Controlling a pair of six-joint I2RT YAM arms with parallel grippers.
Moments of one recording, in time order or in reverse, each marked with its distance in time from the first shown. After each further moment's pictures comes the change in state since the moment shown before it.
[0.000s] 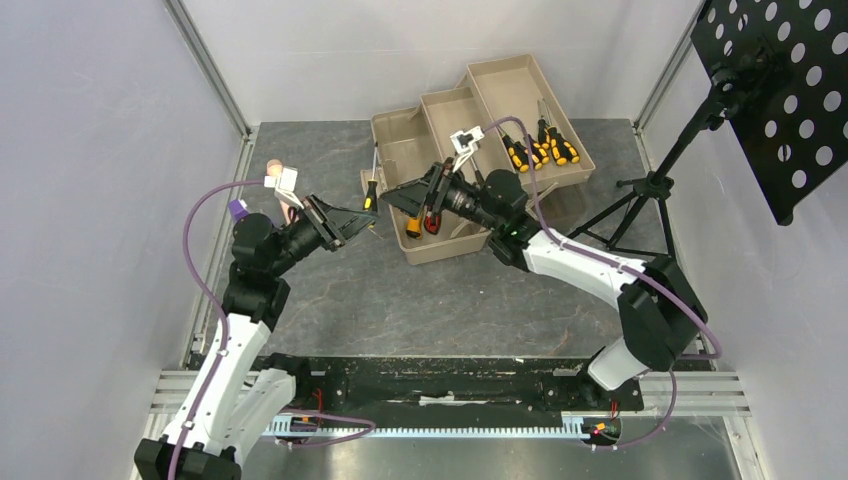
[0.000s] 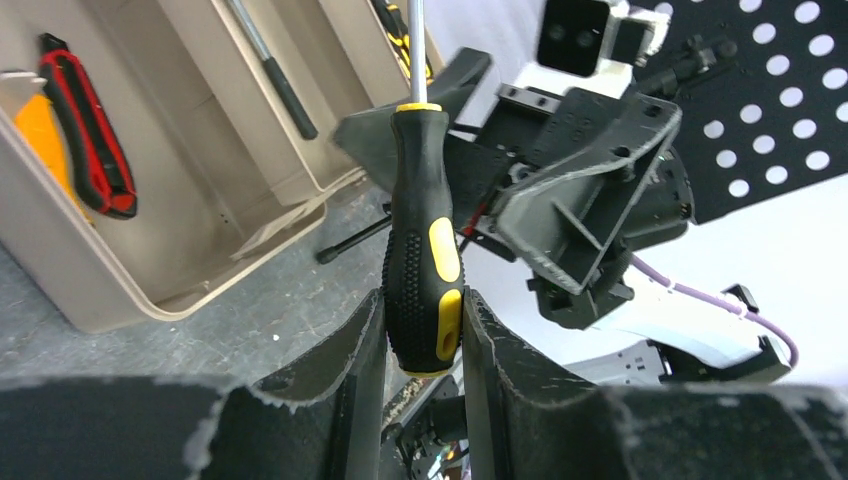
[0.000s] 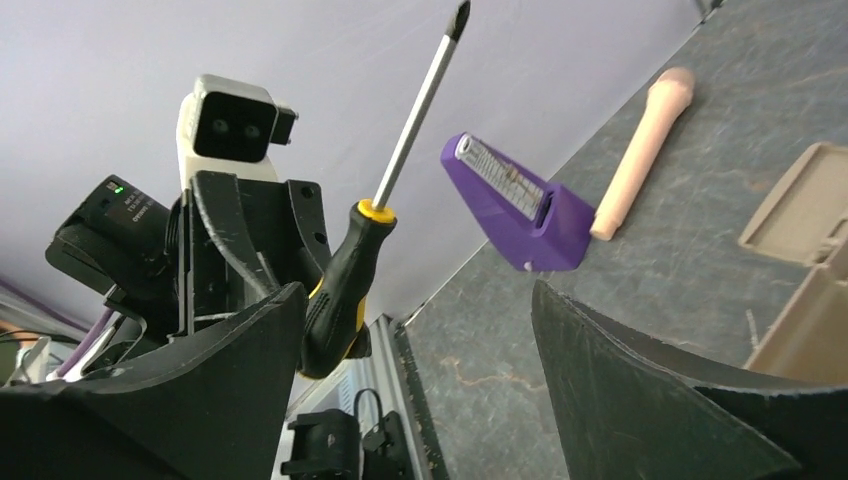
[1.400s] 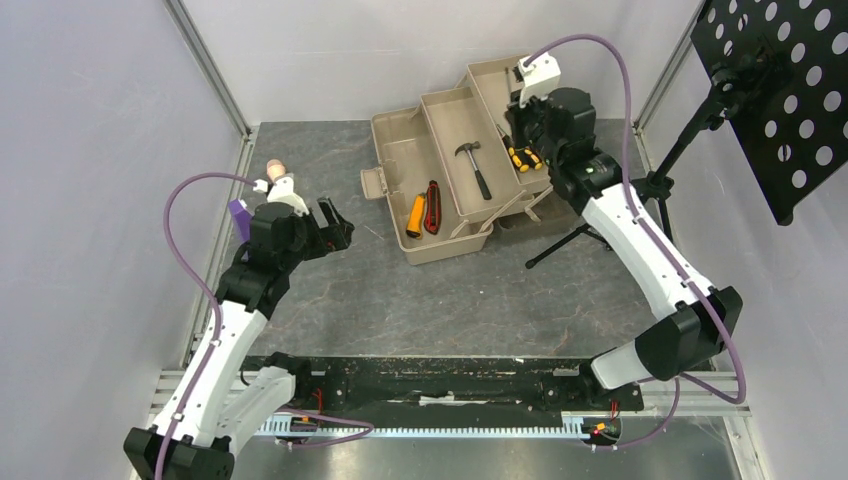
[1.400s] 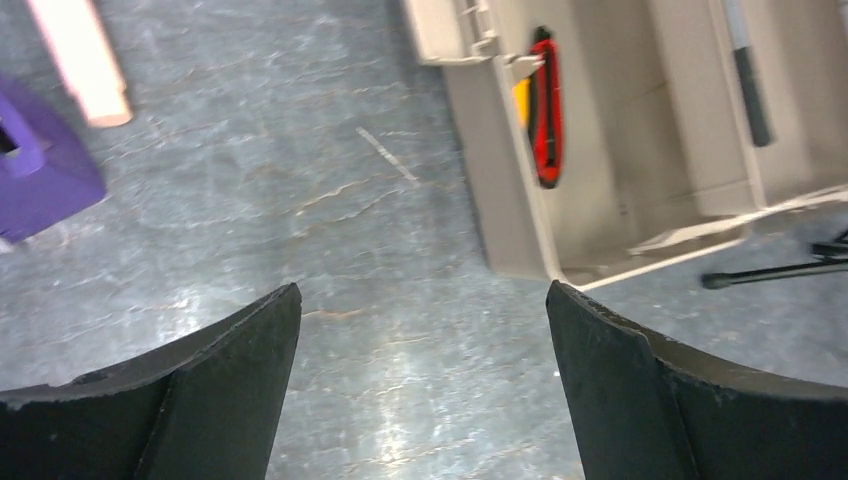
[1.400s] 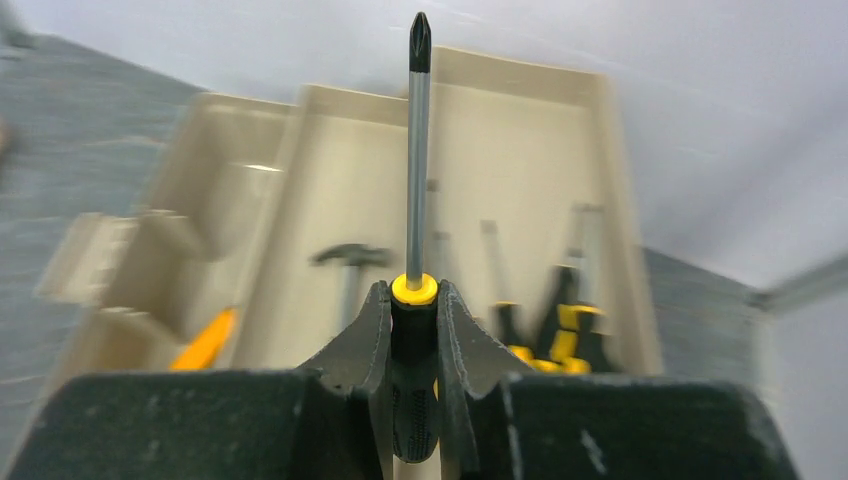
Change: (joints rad) left arm -0.081 0.067 0.169 -0.577 -0.623 0.515; right arm -0.298 -0.070 0.460 -0.865 0.444 -0.872
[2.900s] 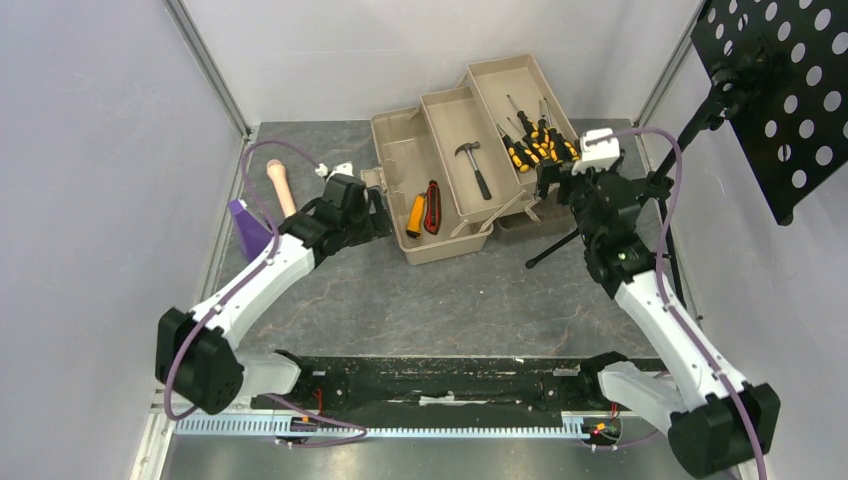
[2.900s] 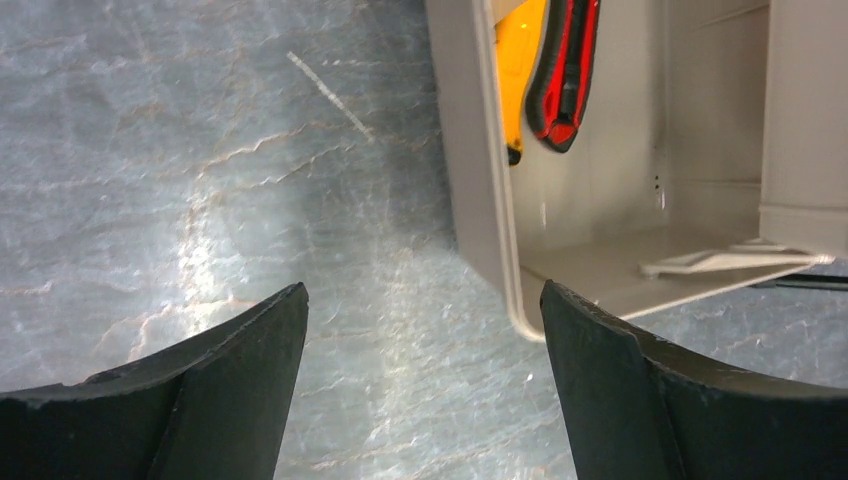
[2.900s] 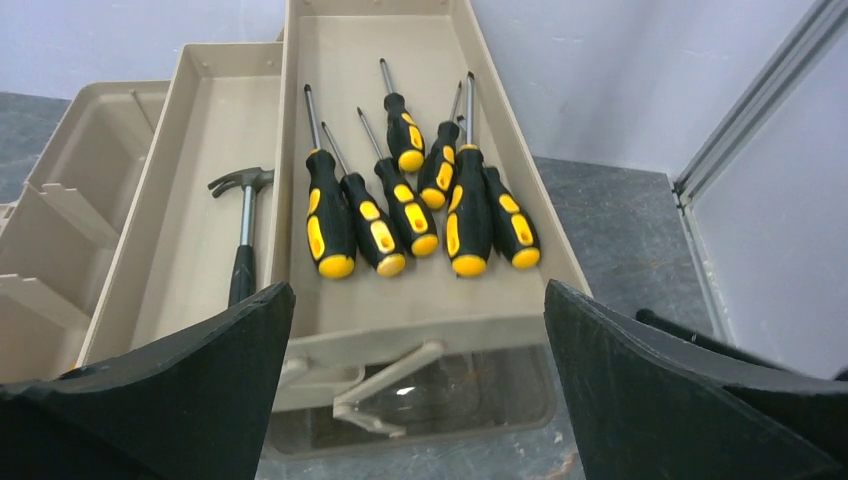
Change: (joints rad) left arm -0.222 0.434 0.157 -0.040 -0.160 -0.175; right arm -0.130 -0.431 -0.591 0.250 0.134 0.003
